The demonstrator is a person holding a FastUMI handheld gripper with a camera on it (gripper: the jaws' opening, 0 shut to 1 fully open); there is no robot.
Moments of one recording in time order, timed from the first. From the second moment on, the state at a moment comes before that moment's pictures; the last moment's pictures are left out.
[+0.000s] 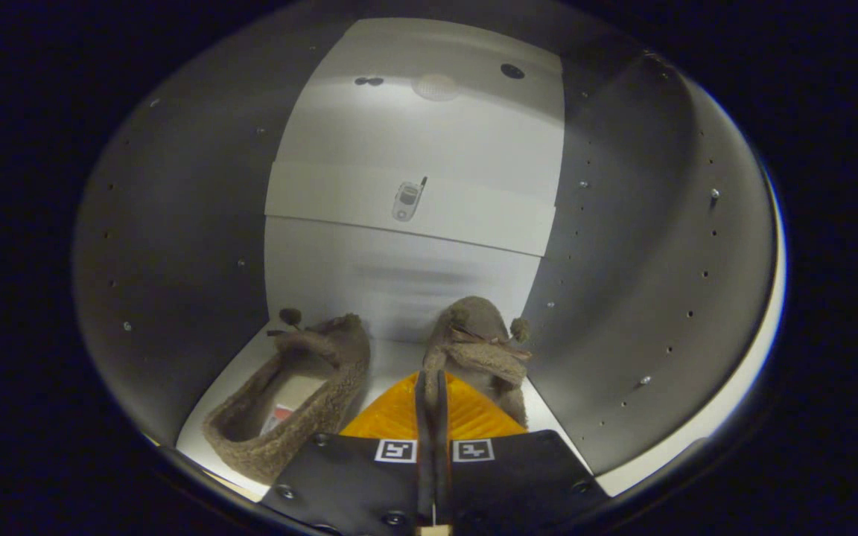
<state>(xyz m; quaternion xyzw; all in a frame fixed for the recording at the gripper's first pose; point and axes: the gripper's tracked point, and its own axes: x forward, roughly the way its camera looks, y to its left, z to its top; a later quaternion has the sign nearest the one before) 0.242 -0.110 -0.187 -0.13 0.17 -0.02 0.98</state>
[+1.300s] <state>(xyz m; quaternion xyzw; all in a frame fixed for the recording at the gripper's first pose) 0.135 -0.116 -0.114 -0.09 0.10 -0.04 0.99</state>
